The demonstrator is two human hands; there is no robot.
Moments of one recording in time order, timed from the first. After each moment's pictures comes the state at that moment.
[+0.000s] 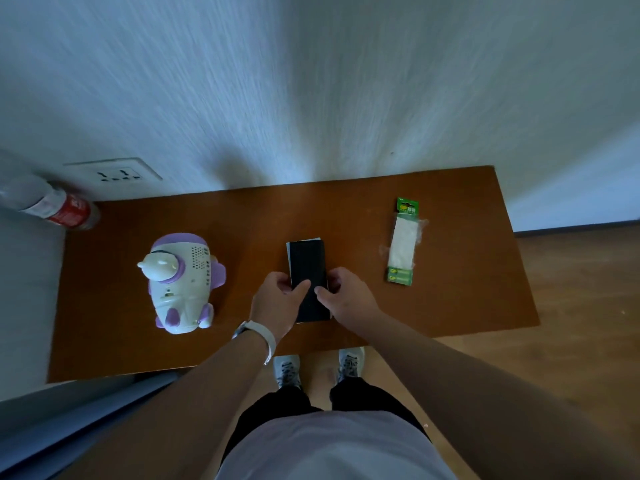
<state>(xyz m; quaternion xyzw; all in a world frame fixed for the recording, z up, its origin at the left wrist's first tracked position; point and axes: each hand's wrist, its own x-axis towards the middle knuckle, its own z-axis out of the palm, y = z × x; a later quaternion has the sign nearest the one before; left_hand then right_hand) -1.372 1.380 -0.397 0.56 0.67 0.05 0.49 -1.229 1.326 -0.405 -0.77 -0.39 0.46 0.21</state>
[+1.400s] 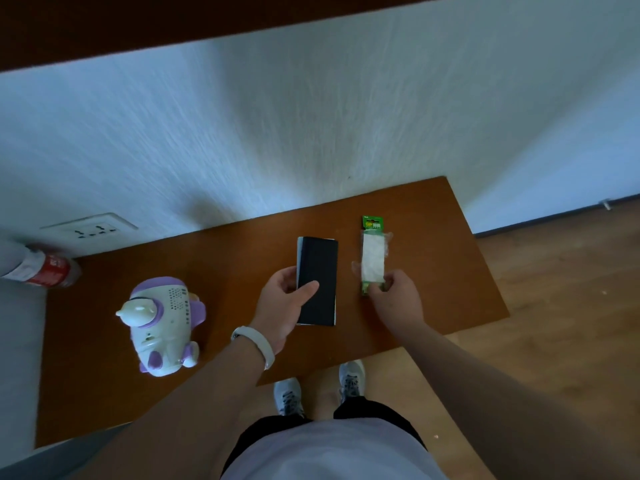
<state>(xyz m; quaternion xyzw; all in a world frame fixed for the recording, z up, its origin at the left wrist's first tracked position) -1.319 1.388 -0.342 0.44 0.56 0.14 0.69 -1.138 1.284 -0.386 -0.88 -0.20 0.33 0.25</state>
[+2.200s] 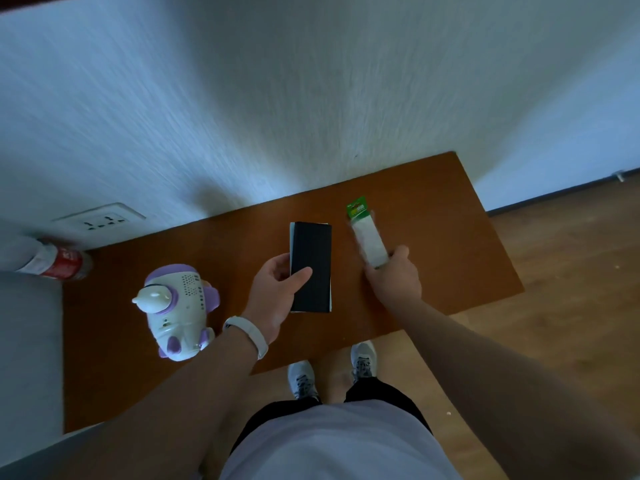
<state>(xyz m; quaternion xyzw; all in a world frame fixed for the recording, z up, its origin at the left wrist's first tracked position) -1.347 1.396 -0.332 0.45 0.56 0.14 0.69 -1.158 1.302 -0.399 -0.91 -0.20 0.30 0.18</state>
